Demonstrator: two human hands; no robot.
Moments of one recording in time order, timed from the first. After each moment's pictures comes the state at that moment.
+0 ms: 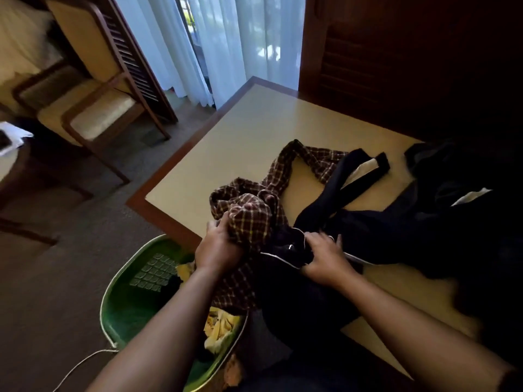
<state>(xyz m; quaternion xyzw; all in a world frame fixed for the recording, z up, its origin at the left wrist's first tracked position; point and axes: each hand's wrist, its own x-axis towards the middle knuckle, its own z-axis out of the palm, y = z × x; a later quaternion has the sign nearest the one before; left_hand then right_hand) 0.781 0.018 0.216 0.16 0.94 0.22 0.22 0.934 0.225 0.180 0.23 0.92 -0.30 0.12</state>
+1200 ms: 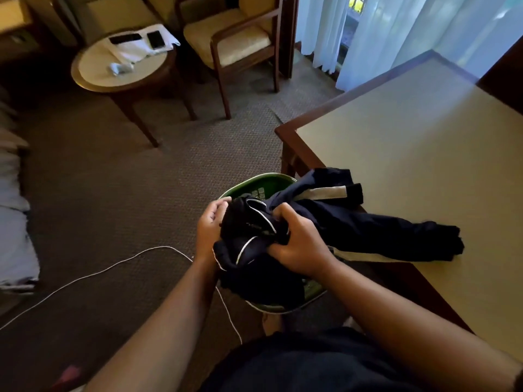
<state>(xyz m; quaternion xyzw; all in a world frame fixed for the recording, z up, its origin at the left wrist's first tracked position) 0.797 -0.322 0.183 -0.18 0.71 0.68 0.08 0.849 -0.124 0.220 -0.08 0.86 -0.50 0.02</state>
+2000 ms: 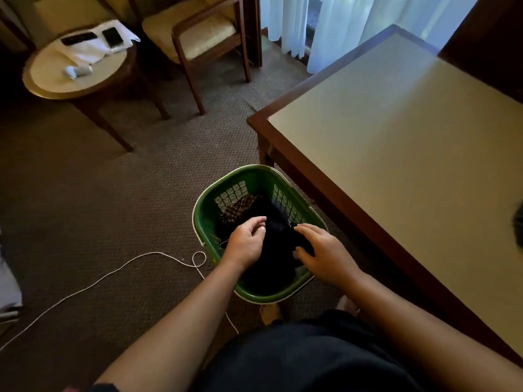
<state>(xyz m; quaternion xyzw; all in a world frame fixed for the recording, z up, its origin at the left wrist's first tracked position) 0.829 -0.251 0.154 -0.04 0.82 0.50 0.27 0.913 -0.050 0.162 0.02 0.94 -0.33 0.10</state>
